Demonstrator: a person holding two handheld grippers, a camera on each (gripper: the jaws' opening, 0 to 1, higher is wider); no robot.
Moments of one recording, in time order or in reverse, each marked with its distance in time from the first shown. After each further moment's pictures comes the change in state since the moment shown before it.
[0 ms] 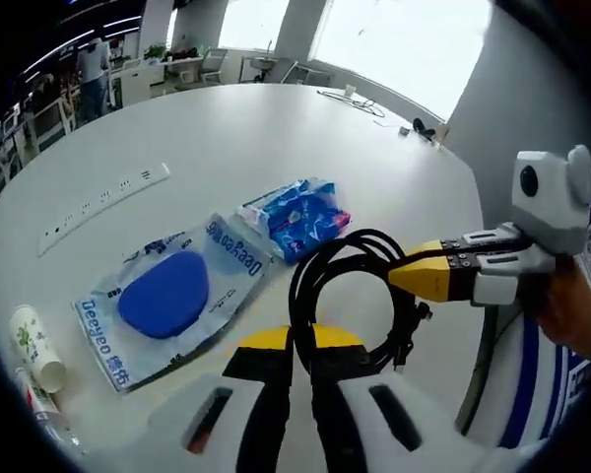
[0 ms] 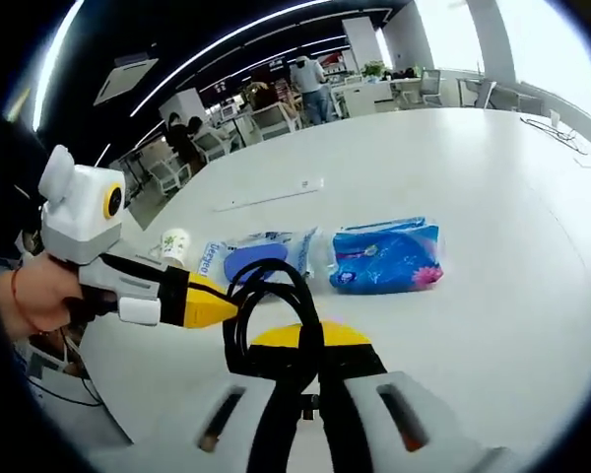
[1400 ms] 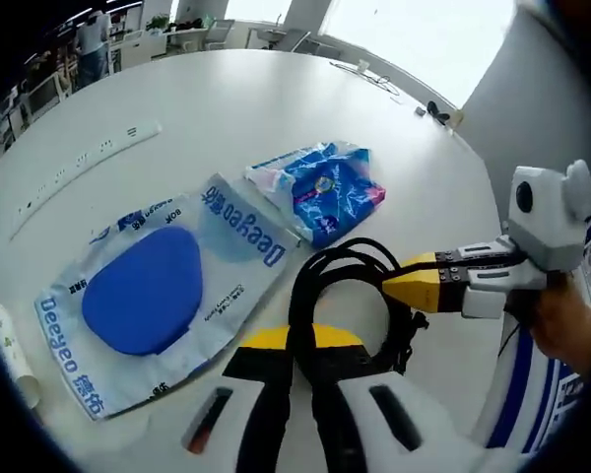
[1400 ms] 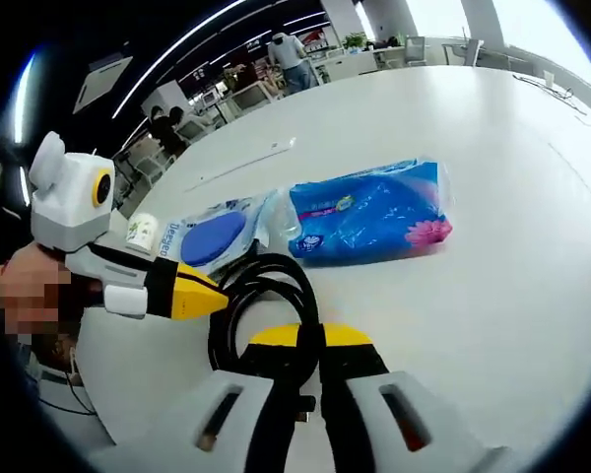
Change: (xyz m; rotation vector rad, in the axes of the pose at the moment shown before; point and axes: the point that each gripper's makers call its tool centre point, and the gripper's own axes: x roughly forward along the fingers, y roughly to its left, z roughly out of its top) left arm 0.052 0.026 -0.020 -0.057 0.110 -0.009; right arm 0.055 -0.032 -0.039 0.082 0.101 -0.015
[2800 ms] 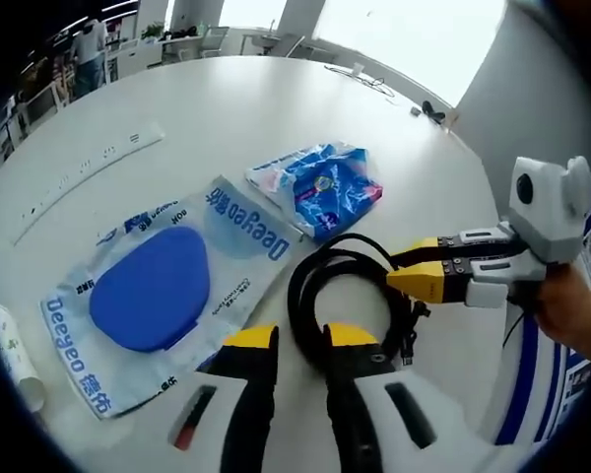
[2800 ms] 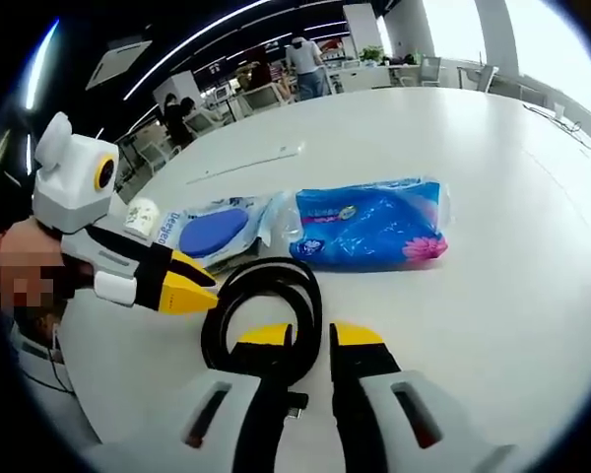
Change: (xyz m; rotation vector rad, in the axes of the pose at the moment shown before) left arm -0.007 0.003 -0.004 0.039 -0.025 0.000; right arm -0.007 -0.004 0.003 -0.106 -0.036 -0.018
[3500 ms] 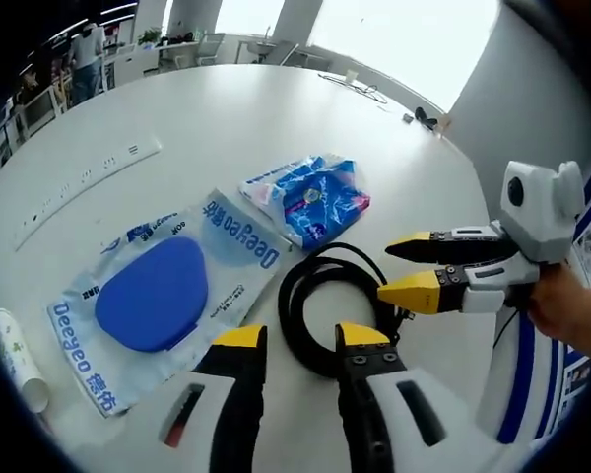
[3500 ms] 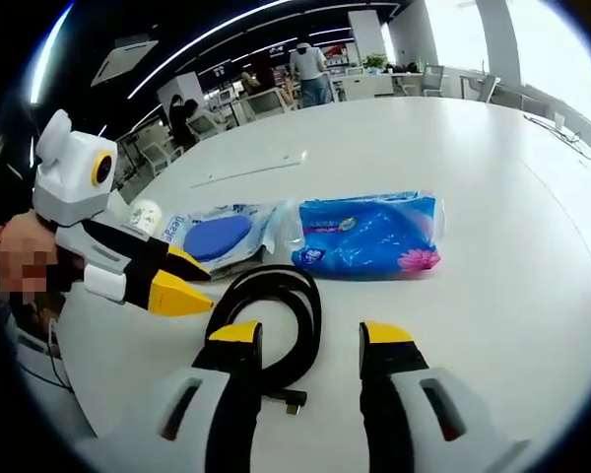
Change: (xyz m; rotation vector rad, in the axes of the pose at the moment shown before) left arm -0.014 -0.008 0.008 0.010 -0.034 -0.027; right arm -0.009 0.002 0.008 -0.033 -0.025 -0.008
